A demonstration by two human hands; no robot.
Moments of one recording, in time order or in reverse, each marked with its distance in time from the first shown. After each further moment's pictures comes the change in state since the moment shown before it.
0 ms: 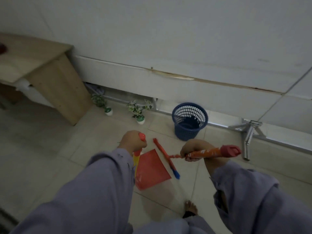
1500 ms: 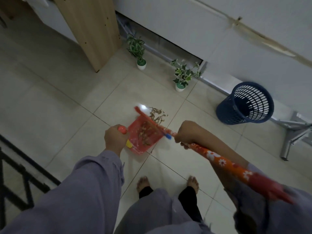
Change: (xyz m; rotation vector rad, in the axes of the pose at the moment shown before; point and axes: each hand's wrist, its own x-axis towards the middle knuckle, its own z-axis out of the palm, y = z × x) left_hand 0.087 -0.435 -0.035 -0.503 0.286 -0.481; right_hand 0.260 -0.335 0.132 -0.169 -0.002 0.160
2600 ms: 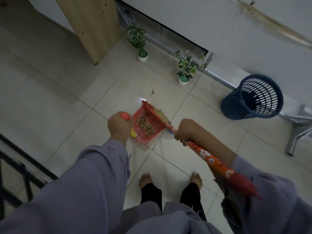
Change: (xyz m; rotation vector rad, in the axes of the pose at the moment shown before) left_hand 0.041 0.011 0.020 -0.116 0.101 -0.091; right_hand 0.049 -0.006 0.026 -0.056 0.006 0.006
